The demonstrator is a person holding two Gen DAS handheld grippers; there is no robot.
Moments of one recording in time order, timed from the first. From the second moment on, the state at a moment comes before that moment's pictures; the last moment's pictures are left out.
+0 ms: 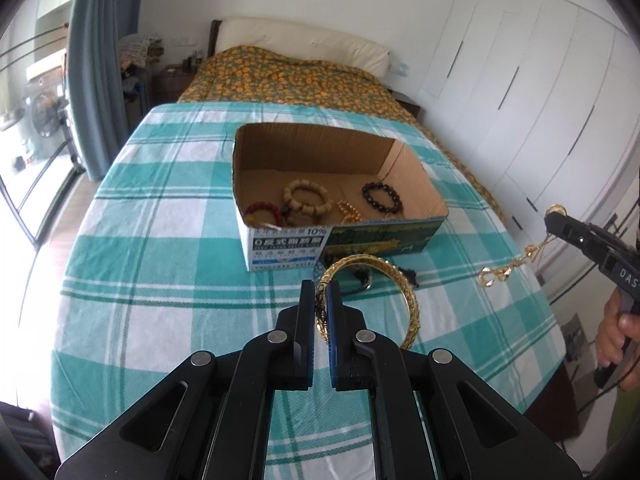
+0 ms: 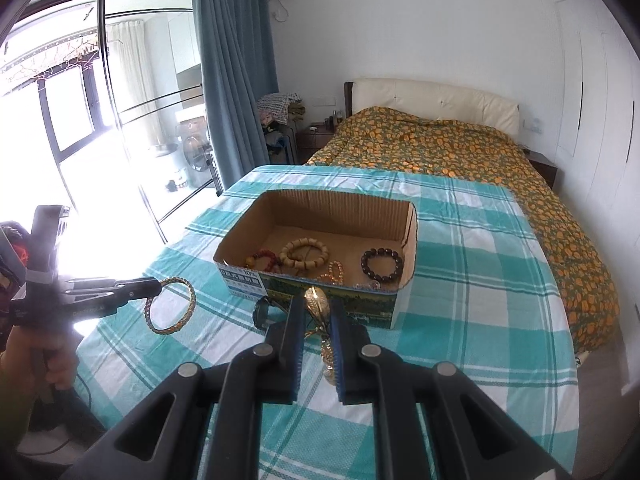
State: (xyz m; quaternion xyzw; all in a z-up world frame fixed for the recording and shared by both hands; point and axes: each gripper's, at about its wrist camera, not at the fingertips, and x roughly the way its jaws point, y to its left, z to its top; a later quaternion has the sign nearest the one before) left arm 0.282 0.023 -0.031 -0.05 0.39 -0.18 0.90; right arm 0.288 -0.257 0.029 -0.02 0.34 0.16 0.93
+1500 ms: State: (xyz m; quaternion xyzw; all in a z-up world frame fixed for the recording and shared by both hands) left arm 0.369 0.007 -0.066 0.00 0.38 -0.11 0.92; right arm 0.450 -0.244 -0.032 -0.04 0.34 0.14 0.93
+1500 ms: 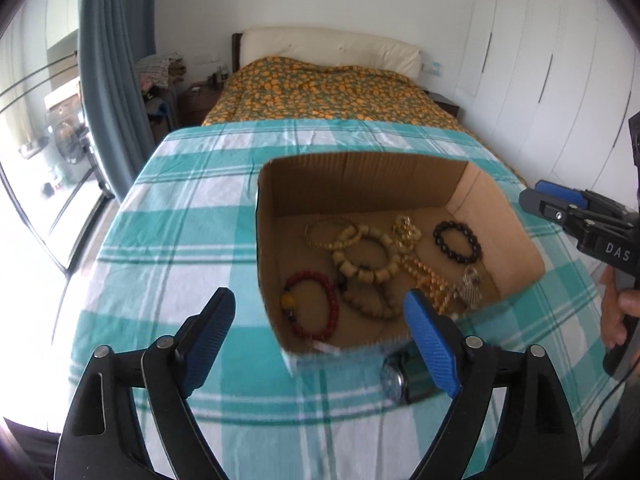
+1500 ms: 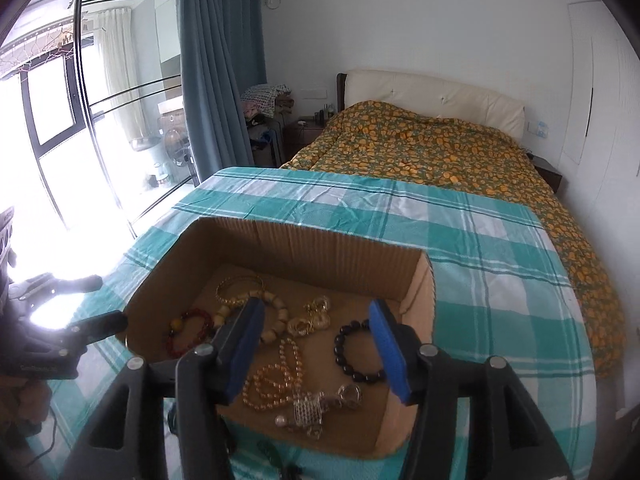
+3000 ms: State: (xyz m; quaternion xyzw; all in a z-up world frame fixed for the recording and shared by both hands) left arm 0.323 0.004 -0.174 0.02 0.44 -0.04 0.90; right arm 0.327 -0.341 -0.168 0.00 0.45 -0.05 0.89
